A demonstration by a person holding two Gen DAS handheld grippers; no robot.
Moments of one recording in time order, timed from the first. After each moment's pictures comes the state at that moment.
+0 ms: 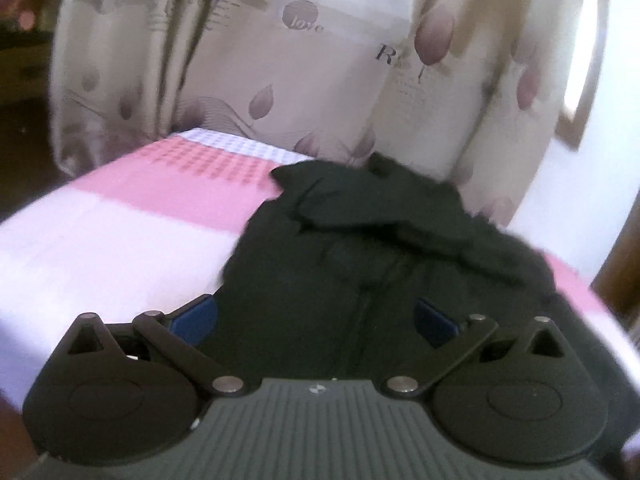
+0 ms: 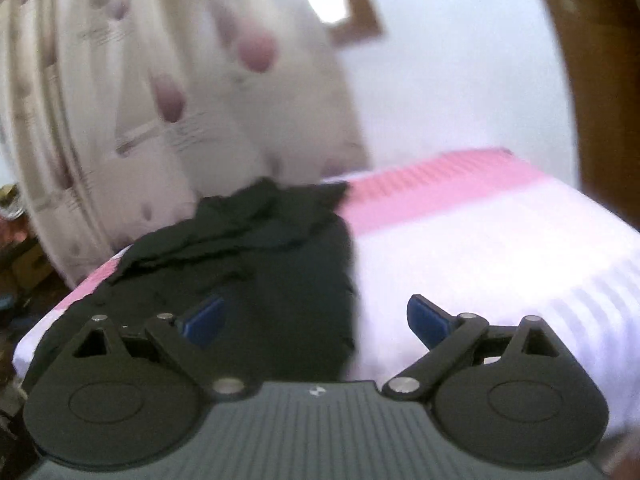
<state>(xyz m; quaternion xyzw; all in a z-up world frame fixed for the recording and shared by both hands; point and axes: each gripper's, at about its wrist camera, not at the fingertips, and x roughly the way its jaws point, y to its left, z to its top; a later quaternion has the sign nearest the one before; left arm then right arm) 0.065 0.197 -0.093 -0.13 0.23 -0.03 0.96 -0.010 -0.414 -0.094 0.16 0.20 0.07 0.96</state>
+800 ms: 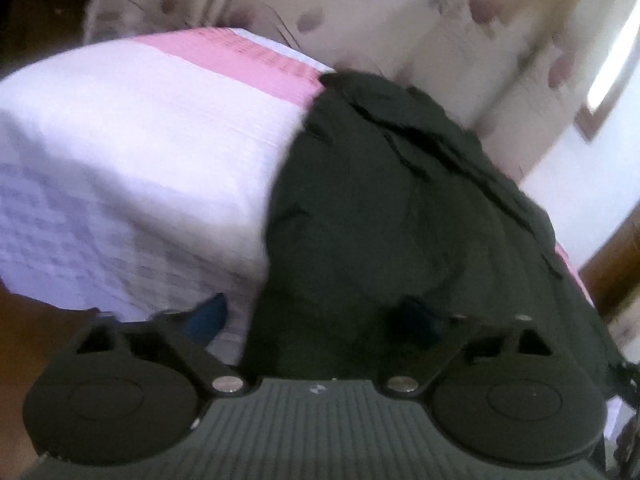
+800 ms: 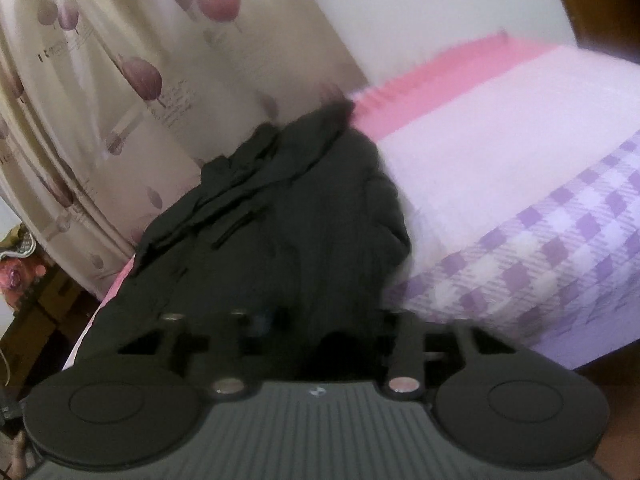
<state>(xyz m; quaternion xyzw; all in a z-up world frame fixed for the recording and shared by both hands) 0.030 0.242 -0.163 -0.22 0.33 -0.06 0.92 0.028 -0.379 -0.145 0.27 0.28 0.11 0.91</state>
